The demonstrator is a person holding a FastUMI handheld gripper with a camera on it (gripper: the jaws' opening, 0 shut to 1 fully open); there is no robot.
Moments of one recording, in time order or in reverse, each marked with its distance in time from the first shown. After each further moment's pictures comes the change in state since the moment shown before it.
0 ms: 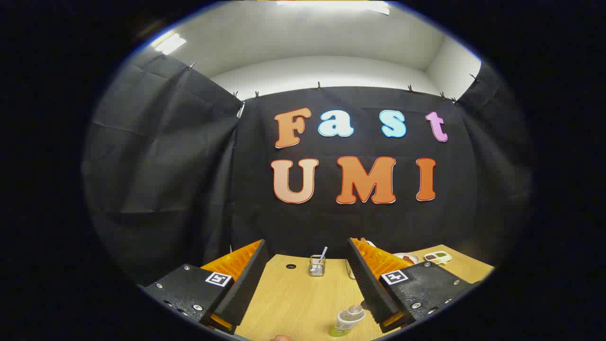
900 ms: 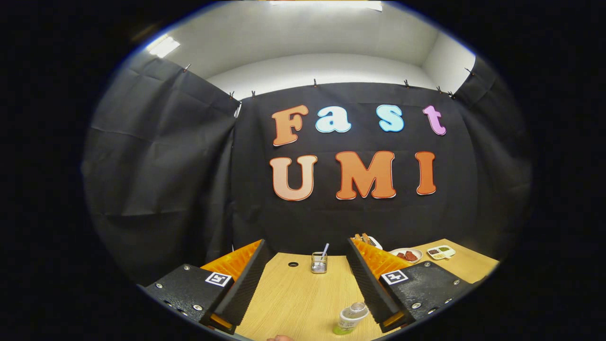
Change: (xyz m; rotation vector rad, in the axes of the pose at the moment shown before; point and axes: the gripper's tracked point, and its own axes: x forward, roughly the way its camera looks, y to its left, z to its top) arm -0.001 -0.004 -0.009 0.030 0.021 -0.012
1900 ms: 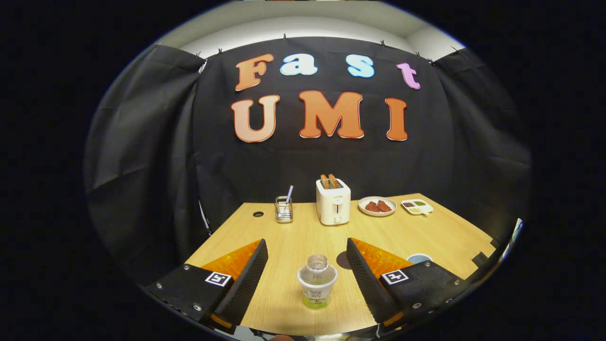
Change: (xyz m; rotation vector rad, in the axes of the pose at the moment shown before) arm 0.004 -0.086 -0.169 0.013 0.363 -0.181
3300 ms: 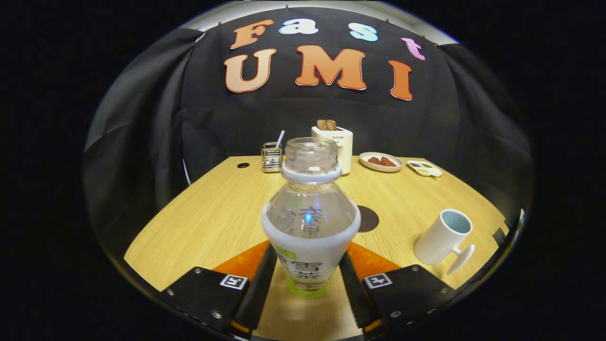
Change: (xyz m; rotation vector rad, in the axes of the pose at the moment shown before) arm 0.076 -0.013 -0.136 -0.059 0.139 -0.043
